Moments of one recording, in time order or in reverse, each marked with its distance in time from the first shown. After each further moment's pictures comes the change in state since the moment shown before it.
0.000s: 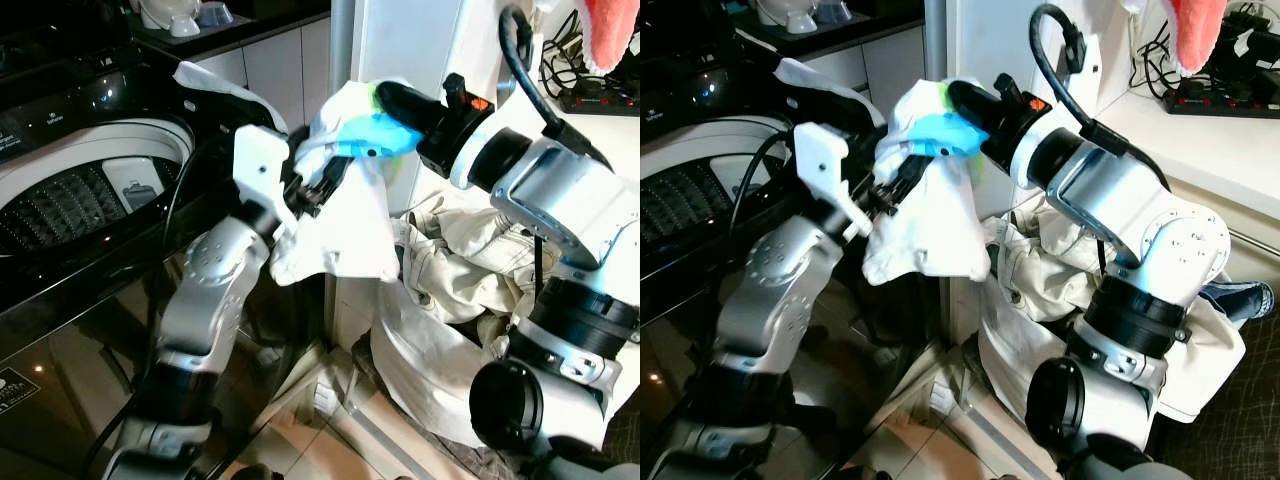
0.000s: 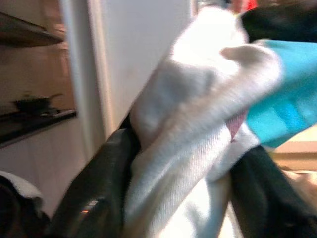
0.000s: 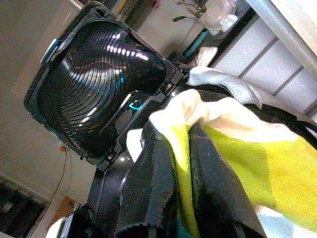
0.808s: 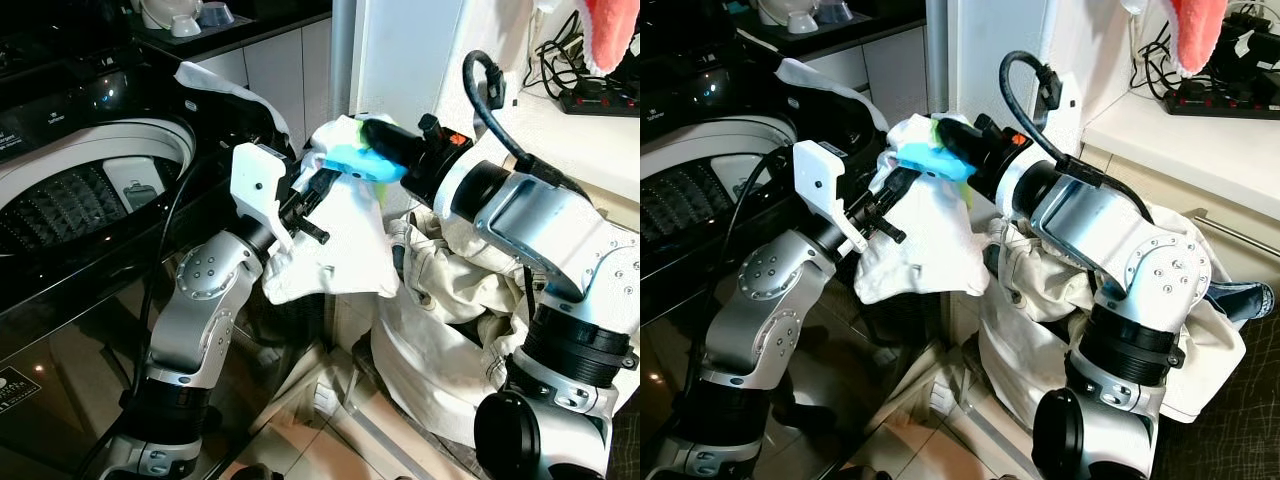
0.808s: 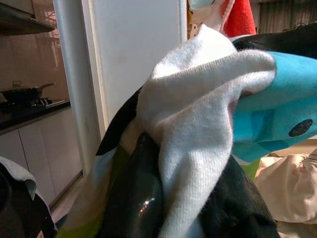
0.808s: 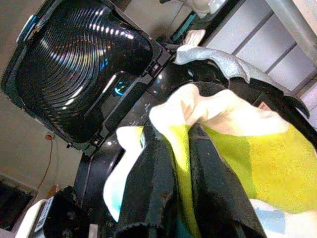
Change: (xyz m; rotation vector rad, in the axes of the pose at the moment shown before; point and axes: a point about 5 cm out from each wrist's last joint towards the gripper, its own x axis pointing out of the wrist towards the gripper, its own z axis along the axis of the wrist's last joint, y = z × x) left arm -0.008 -0.001 -0.005 -0.011 0.037 -0.008; right arm -0.002 -0.004 -0.024 -0.020 0.053 -0.053
